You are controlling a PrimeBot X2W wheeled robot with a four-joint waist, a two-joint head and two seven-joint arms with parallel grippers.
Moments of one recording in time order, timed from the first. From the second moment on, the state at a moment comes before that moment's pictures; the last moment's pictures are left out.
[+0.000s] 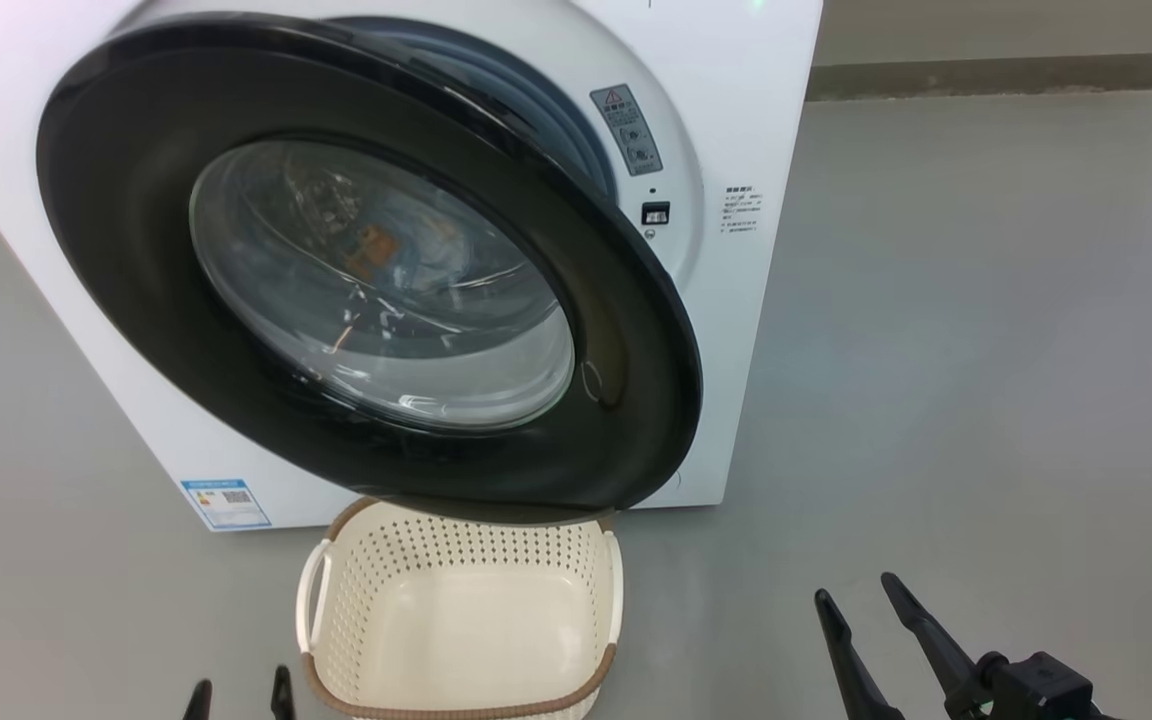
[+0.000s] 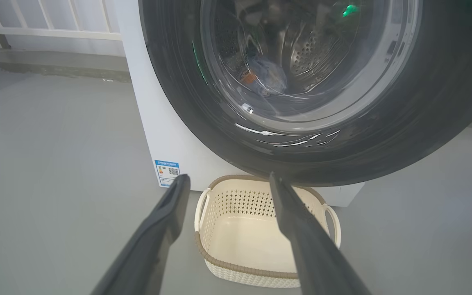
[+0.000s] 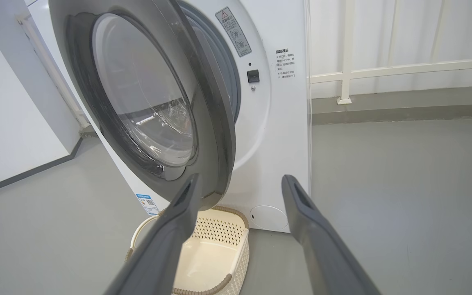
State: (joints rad) left arm 0.15 0.12 -0.14 0.16 -0.34 0.07 -0.25; right arm 0.10 -0.09 0.15 0.11 0.27 0.13 -0.26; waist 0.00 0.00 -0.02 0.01
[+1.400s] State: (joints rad) left arm 0.19 0.05 -0.01 0.15 -0.23 -0.04 -0.25; right arm -0.04 -0.07 0.11 -0.02 0.26 0.13 -0.26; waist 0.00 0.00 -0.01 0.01
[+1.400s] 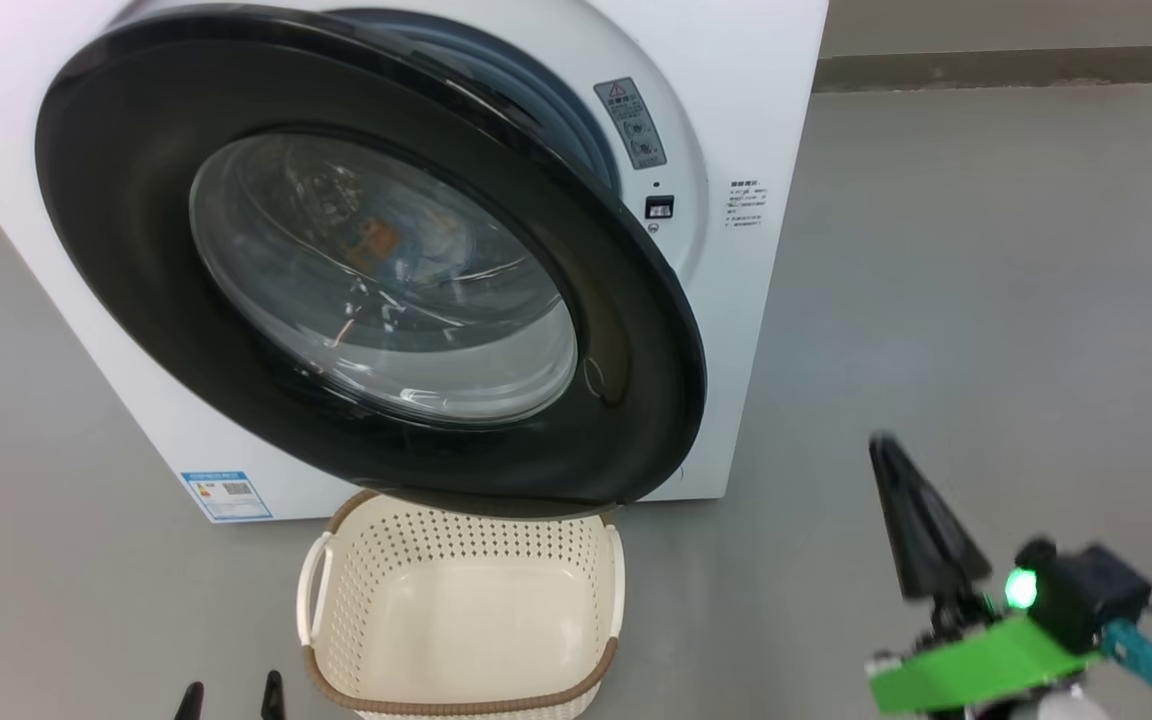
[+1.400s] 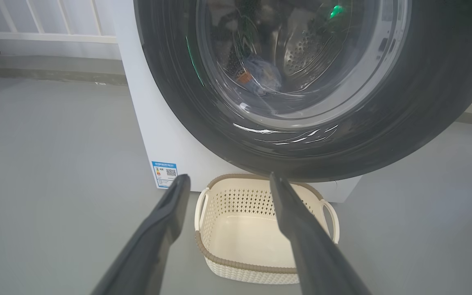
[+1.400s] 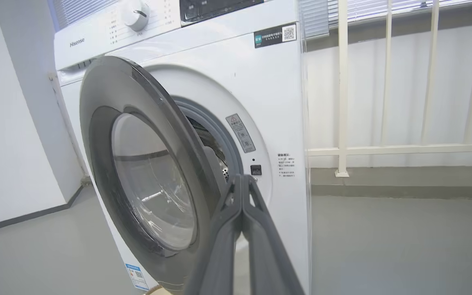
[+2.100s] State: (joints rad) left arm 0.14 0.05 -0.04 0.15 -0.23 -0.07 -0.25; right arm -0.41 -0.10 0.45 0.18 0.32 0.13 -0.26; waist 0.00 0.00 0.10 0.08
